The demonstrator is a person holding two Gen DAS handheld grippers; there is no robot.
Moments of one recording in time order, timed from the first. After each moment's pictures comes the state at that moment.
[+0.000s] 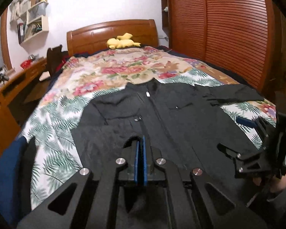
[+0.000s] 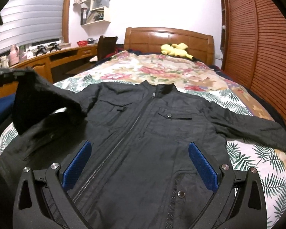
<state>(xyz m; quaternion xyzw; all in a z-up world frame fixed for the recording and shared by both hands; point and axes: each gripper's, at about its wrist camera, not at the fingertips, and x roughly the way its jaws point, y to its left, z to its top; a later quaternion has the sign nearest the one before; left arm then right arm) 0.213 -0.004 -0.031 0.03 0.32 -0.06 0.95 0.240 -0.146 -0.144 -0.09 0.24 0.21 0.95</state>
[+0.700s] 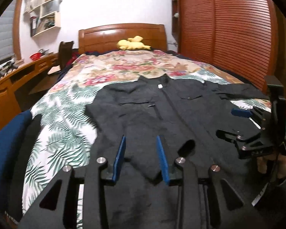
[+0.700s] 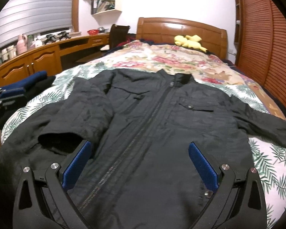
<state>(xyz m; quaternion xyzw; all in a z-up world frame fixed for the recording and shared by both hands) 0.164 0.041 -0.082 0.00 0.29 -0.03 0.96 0.246 -0.109 -0.173 -0.11 0.27 0.25 0.92</state>
